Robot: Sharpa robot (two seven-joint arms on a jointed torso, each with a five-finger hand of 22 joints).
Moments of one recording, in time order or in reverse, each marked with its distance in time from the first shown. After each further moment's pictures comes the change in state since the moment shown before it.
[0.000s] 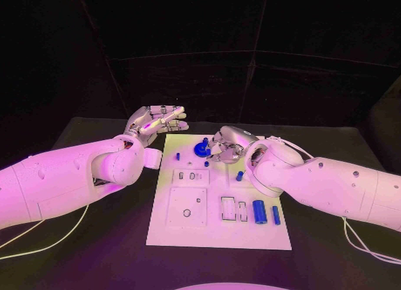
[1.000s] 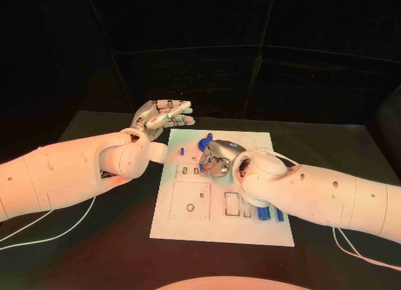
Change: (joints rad) left arm 0.000 0.012 0.000 -0.006 0.000 0.001 -0.004; left_hand 0.000 0.000 0.000 0.000 0.000 0.000 0.000 0.000 0.000 0.000 0.000 0.000 0.000 0.000 0.000 0.000 0.001 0.000 0.000 0.000 0.000 0.000; right arm -0.039 0.097 -0.047 -0.036 -0.087 0.074 -0.071; right_hand -0.018 -0.019 0.014 0.006 0.001 0.000 0.000 0.000 0.000 0.000 0.000 -0.010 -0.003 0.000 0.000 0.000 0.000 0.000 0.000 0.000 0.000 0.000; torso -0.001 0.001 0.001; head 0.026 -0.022
